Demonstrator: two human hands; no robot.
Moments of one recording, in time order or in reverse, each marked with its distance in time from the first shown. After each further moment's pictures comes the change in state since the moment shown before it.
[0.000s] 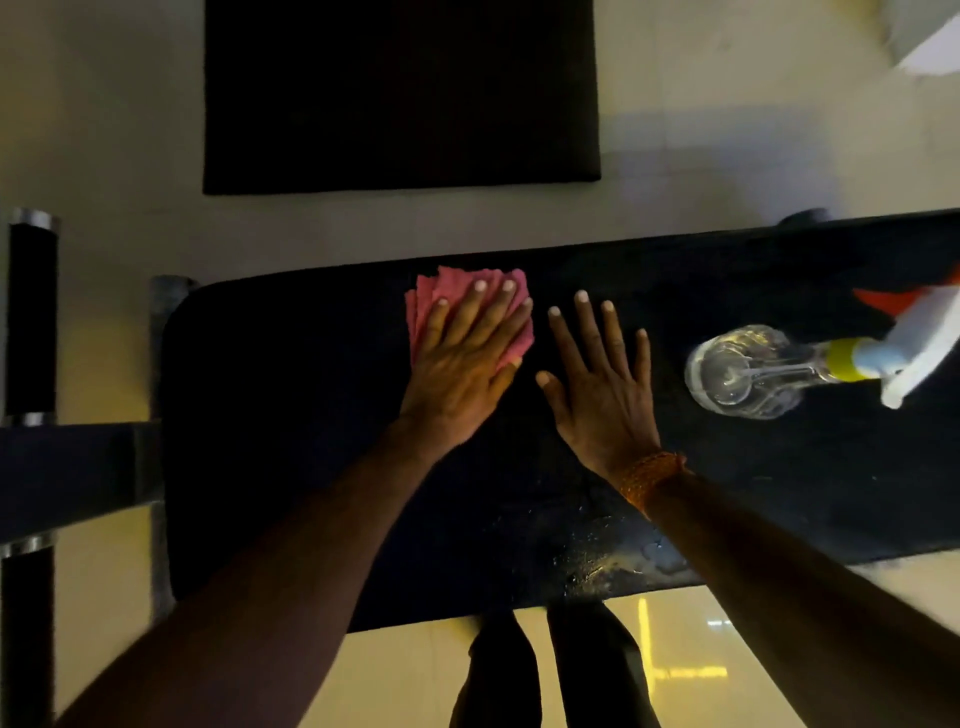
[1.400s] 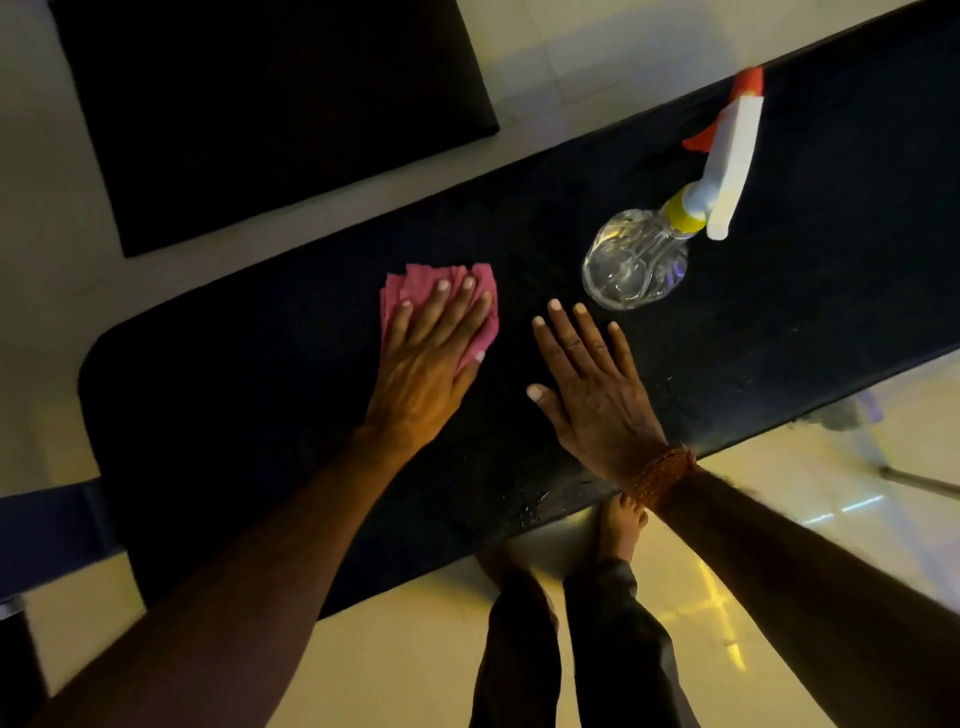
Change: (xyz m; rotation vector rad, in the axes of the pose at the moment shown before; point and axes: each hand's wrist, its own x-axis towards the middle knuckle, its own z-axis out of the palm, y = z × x) left_hand -0.013 0.059 0.009 0.074 -0.029 0.185; right_hand -0.105 0.048 0.007 0.088 0.002 0.072
